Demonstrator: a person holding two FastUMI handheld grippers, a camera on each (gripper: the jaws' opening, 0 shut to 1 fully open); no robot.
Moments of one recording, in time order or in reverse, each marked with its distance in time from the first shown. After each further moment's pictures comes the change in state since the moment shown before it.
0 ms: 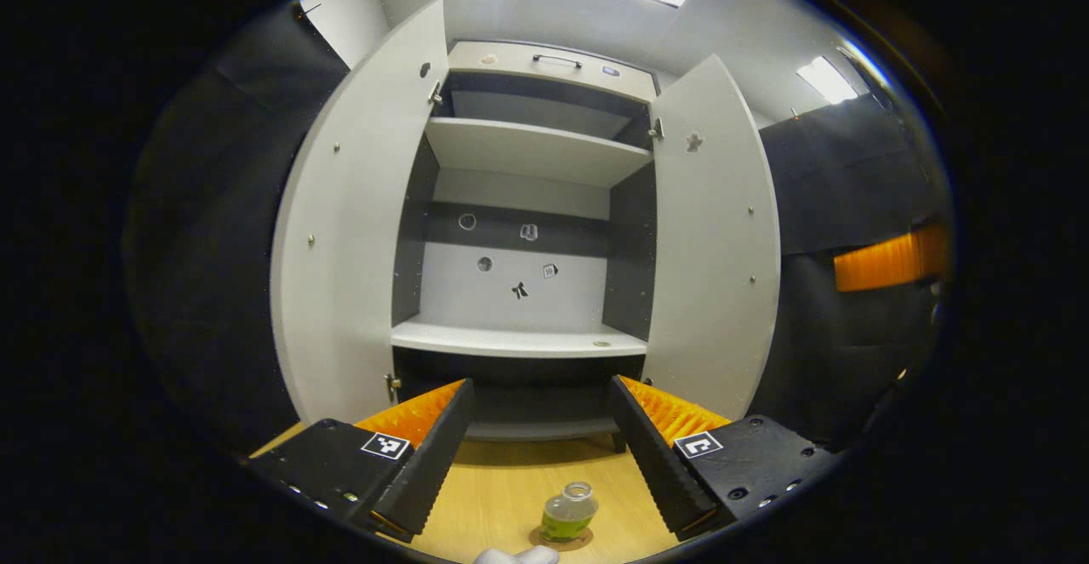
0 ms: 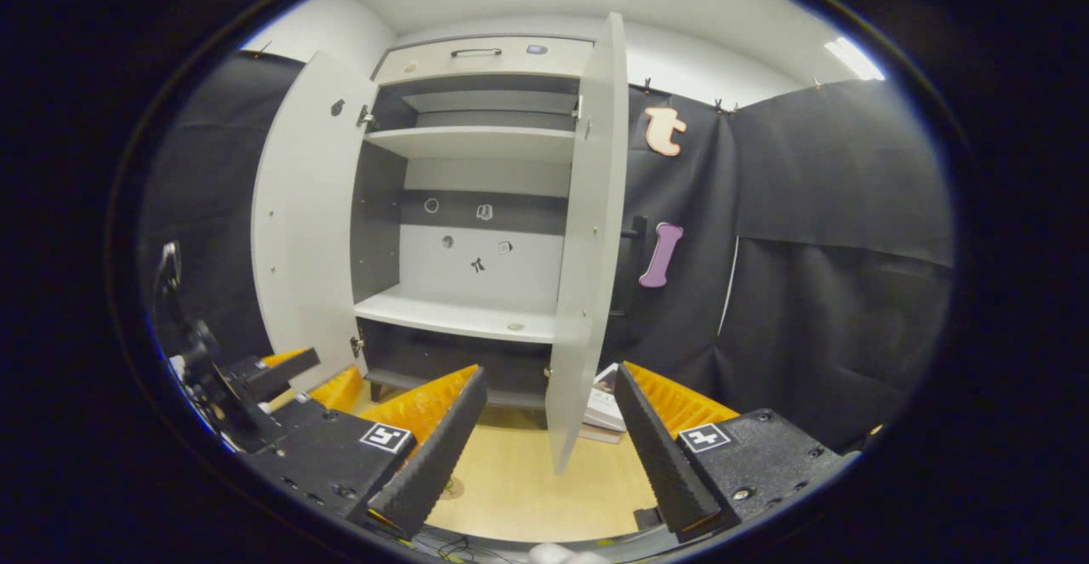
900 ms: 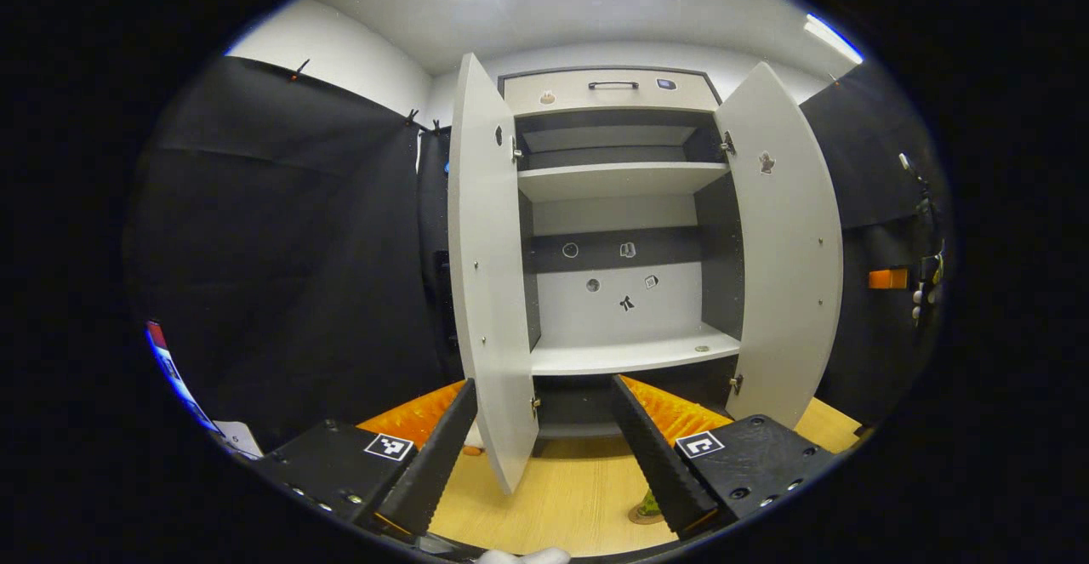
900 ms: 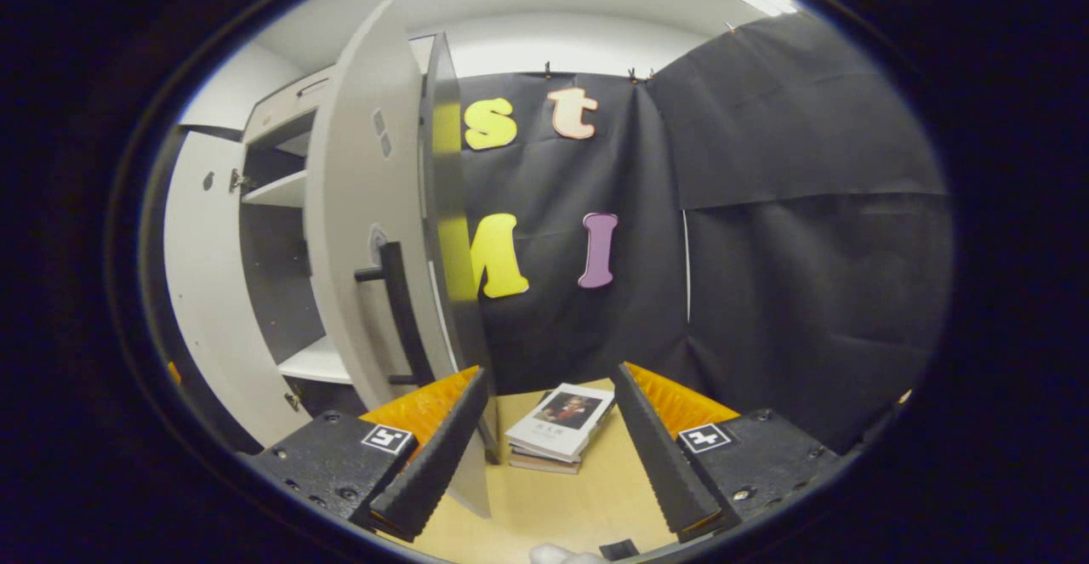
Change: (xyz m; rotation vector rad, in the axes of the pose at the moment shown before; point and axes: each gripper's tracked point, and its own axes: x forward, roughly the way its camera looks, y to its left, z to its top) left arm -0.085 0.053 0.072 0.124 0.073 0.325; right arm 0.118 -0.195 0.030 0.214 -0.012 -0.086
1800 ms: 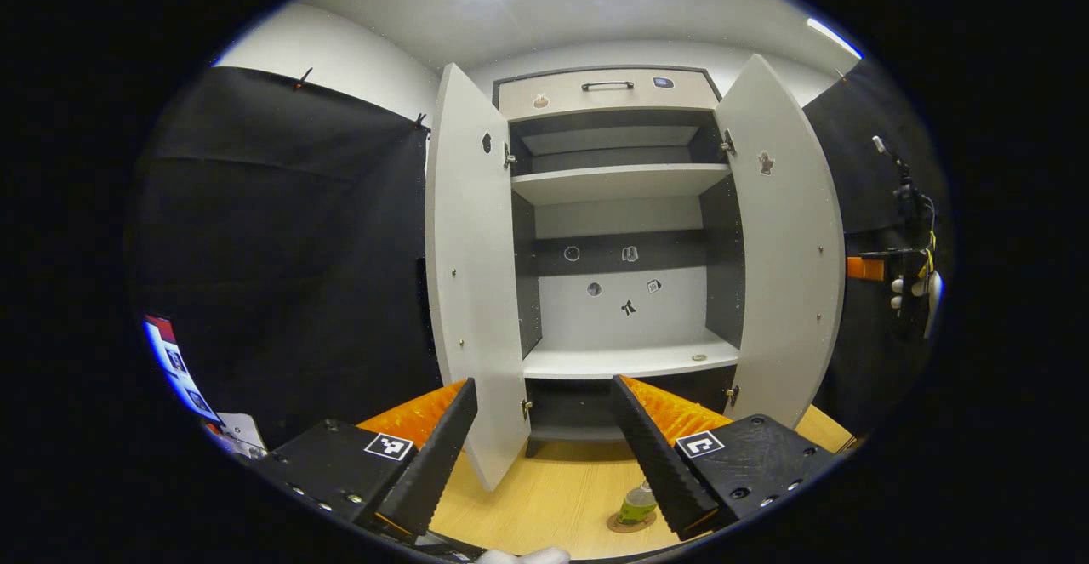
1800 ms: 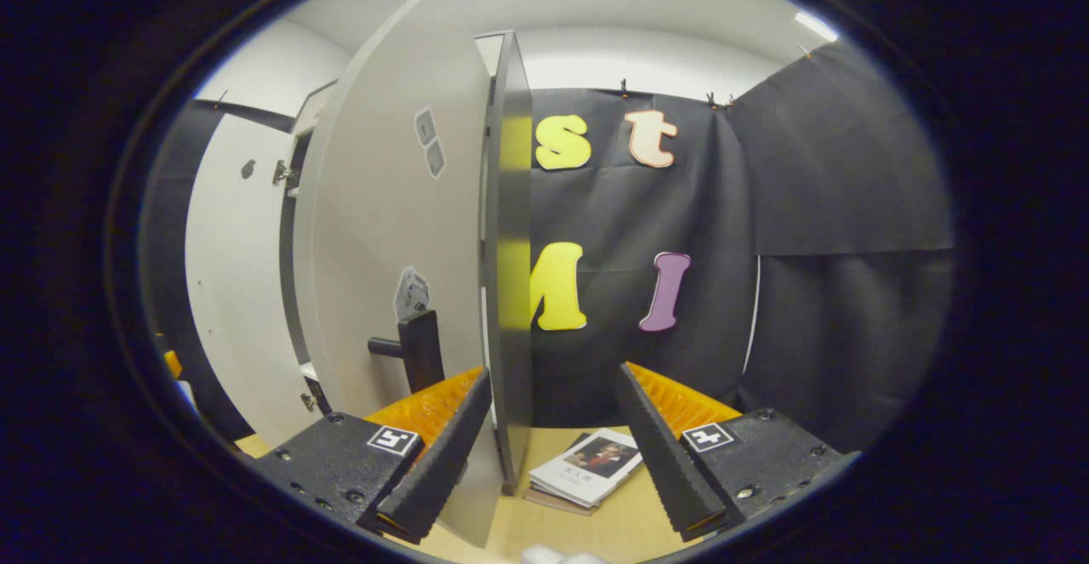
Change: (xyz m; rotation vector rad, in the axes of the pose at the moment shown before) left arm 0.004 -0.027 0.005 0.013 -0.014 0.036; right arm 0.051 0.067 0.042 -0.150 -0.081 0.174
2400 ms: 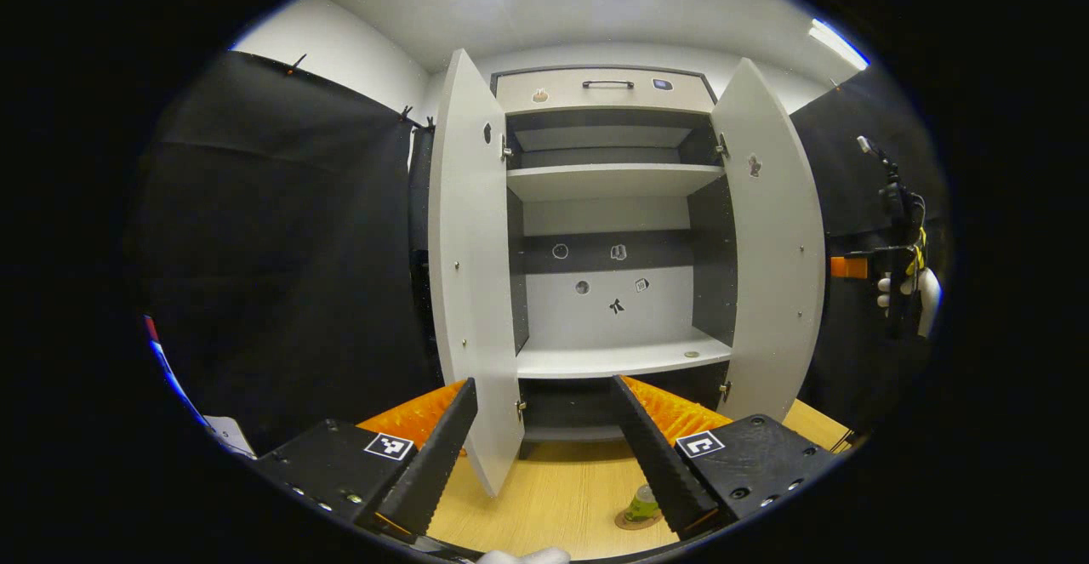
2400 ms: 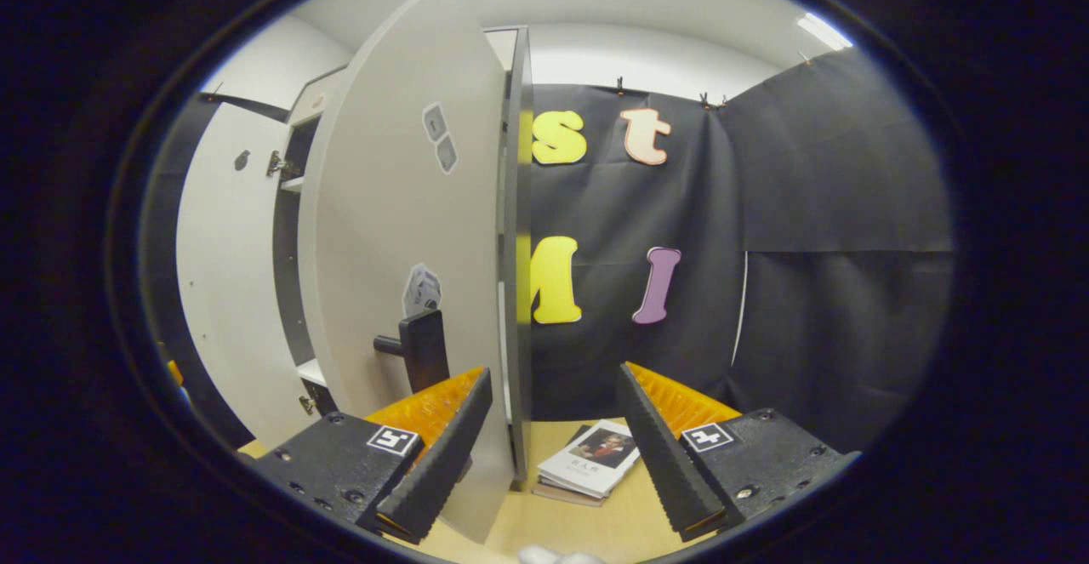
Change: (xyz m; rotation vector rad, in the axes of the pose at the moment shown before) left arm 0.010 0.028 -0.009 -0.018 -0.001 -0.080; right arm -0.009 0.050 -0.003 0.019 0.025 -0.038
